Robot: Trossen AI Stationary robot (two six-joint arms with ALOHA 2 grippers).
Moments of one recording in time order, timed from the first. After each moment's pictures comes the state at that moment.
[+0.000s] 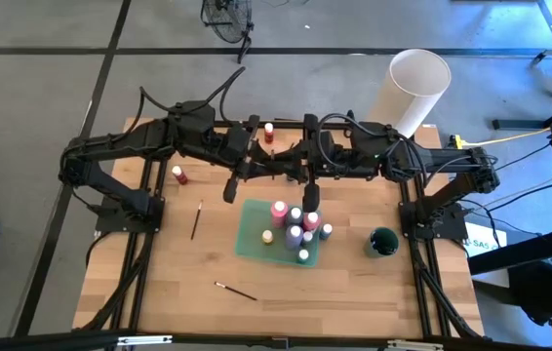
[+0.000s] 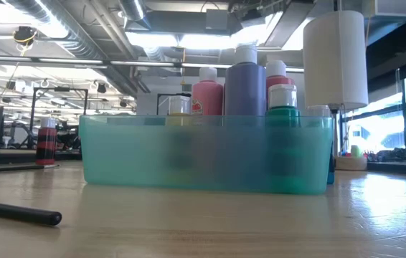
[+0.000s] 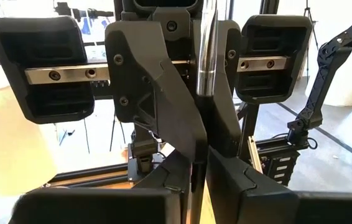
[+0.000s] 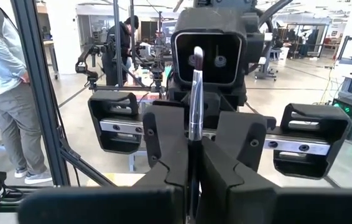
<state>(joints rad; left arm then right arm) 0.06 1.39 1.63 -0.36 0.26 0.05 0.14 1.55 1.75 -0.20 0.12 -0.01</state>
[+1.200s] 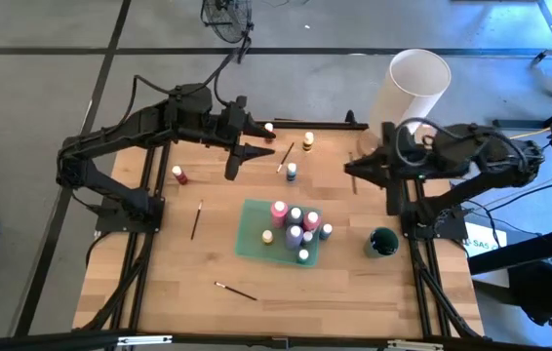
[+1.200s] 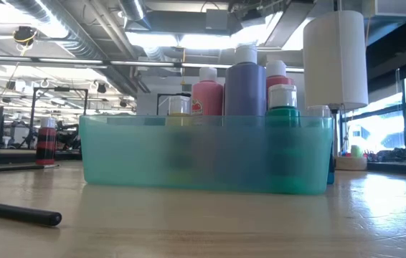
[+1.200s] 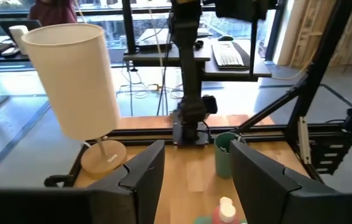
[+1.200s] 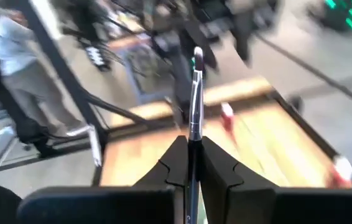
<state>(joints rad) 0.21 1.36 1.63 -0.51 0.20 0.06 0.30 1.21 1.75 -0.83 0.31 0.32</state>
